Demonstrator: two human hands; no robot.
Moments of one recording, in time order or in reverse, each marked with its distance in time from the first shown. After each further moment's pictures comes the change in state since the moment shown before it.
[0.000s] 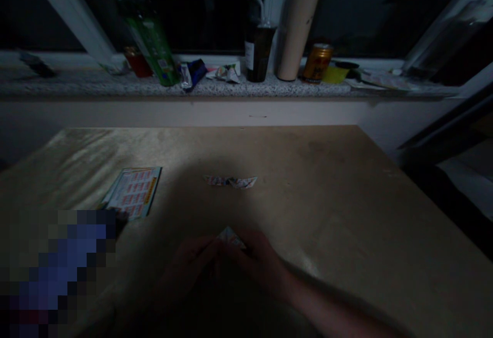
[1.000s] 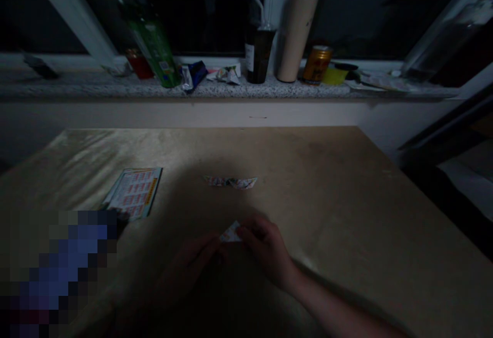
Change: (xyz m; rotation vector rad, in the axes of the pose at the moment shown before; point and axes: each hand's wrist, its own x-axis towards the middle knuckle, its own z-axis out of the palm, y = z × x) left_hand -0.003 0.005 -0.004 0.072 -0.002 0.051; right_hand 0.004 0.011 -0.007 0.134 0.291 0.117
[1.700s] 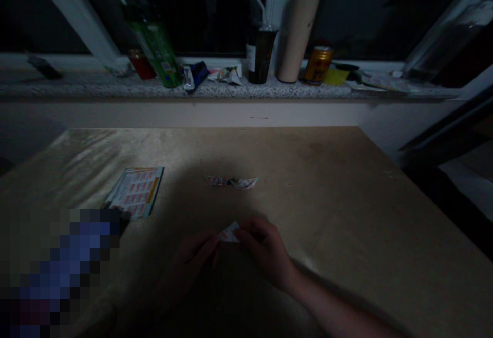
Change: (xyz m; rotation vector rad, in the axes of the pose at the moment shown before) left_hand 0.000 0.003 0.004 -0.001 0.160 -0.057; right_hand -0.002 -0.006 0.001 -0.019 -0.019 -0.040
